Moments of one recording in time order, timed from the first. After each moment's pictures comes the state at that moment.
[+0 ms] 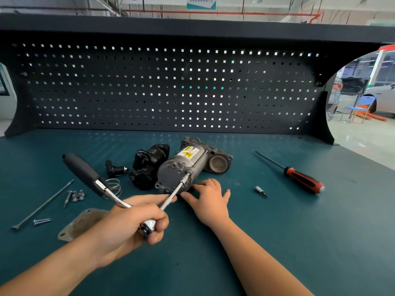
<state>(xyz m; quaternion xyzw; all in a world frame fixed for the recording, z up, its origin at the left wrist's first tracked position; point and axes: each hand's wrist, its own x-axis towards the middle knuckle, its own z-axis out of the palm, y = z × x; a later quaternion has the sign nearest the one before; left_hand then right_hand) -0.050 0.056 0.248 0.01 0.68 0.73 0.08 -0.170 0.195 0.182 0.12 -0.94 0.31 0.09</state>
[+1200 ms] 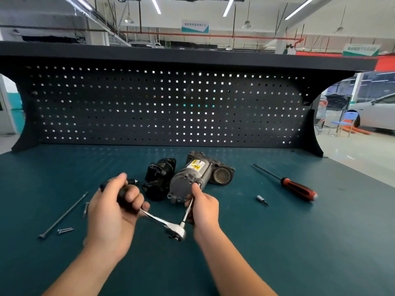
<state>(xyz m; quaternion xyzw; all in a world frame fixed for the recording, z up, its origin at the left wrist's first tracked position) -0.042 0.029 0.261 0.00 0.40 0.89 -0.24 -0.110 0.147 0.229 -0.10 -0.61 0.79 0.00</state>
